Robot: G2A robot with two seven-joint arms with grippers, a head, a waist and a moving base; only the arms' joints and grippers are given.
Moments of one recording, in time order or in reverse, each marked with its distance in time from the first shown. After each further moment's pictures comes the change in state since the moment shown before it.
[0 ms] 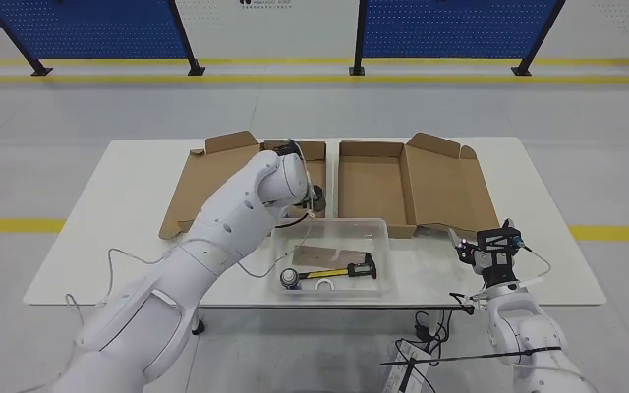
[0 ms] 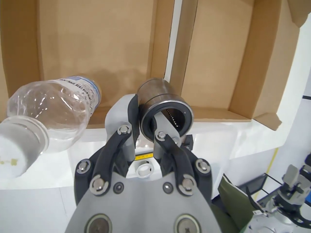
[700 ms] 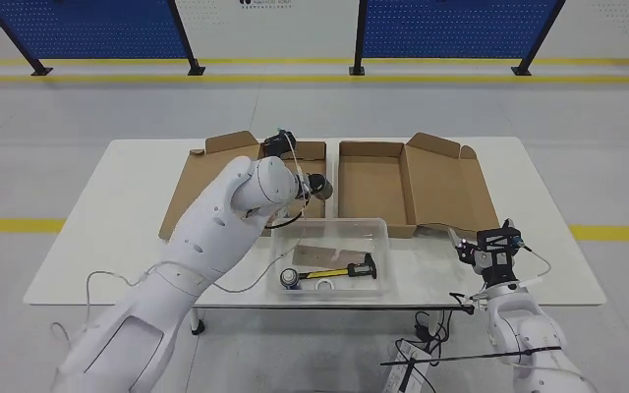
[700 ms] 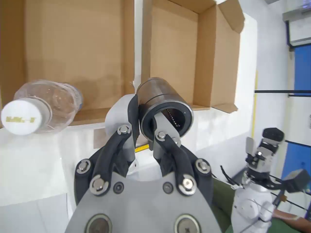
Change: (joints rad) left arm 0.128 0.095 -0.151 -0.314 0.033 0.005 0.024; right arm 0.000 0.000 0.000 0.000 0.000 0.000 0.000
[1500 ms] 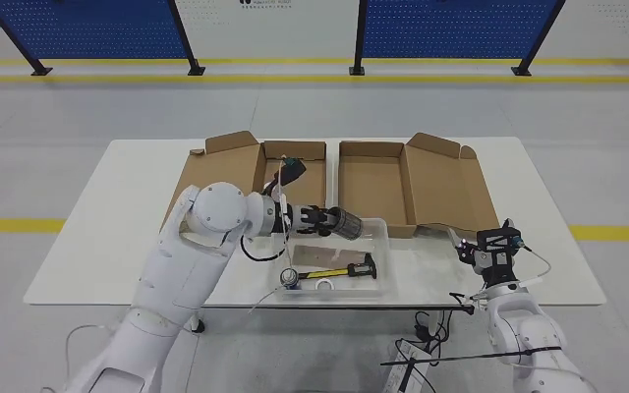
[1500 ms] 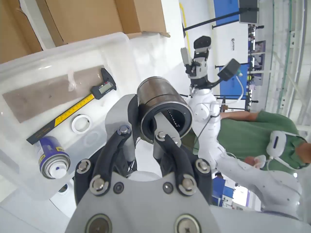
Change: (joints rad) left arm 0.289 0.058 -0.287 -0.273 -0.357 -0.345 -0.185; right arm 0.000 0.000 0.000 0.000 0.000 0.000 0.000
